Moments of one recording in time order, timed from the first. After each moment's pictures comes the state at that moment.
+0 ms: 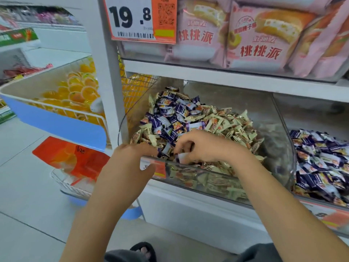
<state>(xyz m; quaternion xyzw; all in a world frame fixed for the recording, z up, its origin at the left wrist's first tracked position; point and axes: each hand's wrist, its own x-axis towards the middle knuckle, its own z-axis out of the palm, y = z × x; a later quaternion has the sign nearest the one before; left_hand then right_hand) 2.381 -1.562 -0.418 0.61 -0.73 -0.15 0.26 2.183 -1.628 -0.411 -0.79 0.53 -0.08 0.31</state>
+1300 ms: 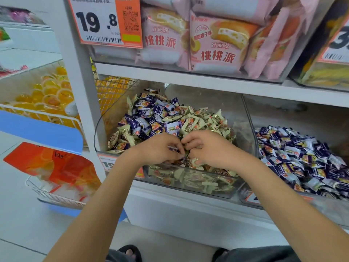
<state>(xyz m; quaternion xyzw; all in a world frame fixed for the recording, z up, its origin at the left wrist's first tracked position) 2.297 -1.637 -0.427 0.41 -0.81 -0.41 0.12 2.138 -1.578 -0.398 -0.68 0.63 -0.18 0.33</state>
